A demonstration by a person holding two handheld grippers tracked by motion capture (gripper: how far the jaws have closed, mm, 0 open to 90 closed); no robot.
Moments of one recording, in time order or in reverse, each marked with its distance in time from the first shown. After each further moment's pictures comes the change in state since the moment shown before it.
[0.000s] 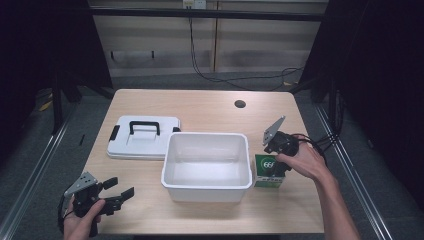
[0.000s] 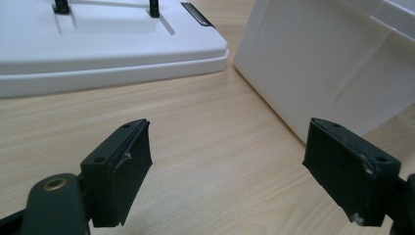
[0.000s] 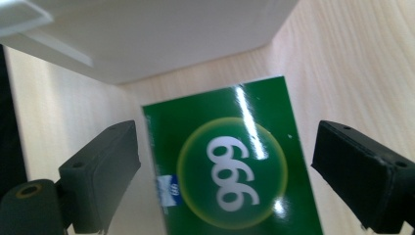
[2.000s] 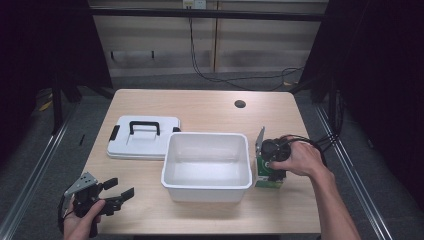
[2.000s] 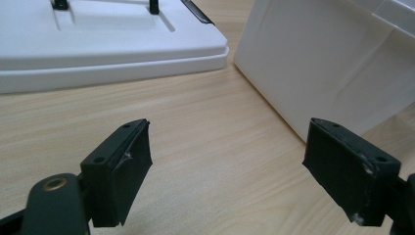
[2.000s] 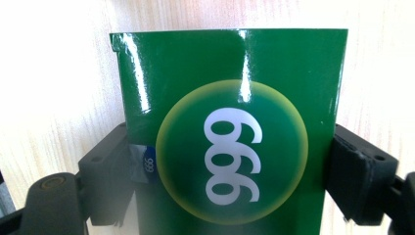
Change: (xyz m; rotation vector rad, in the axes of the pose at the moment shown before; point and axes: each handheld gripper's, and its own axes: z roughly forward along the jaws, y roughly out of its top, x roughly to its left) left arm 0.001 -0.001 0.000 0.007 -0.002 -0.003; right arm 0.002 0.012 0.025 0.344 -0.006 -0.154
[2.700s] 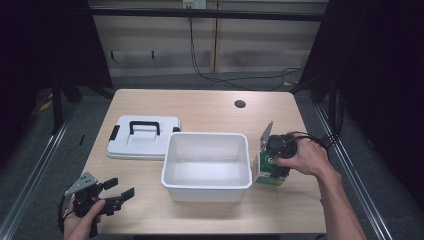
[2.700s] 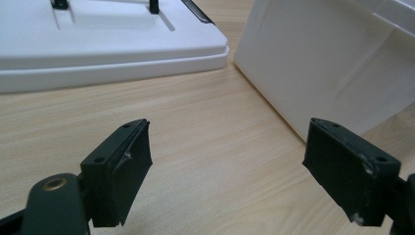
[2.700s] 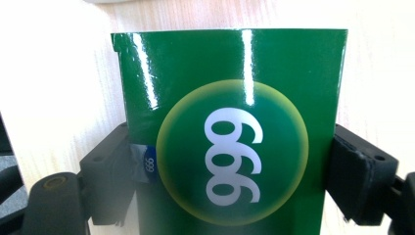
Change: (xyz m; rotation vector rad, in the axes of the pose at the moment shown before) left arm 0.000 0.000 0.000 0.000 0.001 -0.001; right arm 0.002 -0.010 -0.022 -0.077 -0.025 0.026
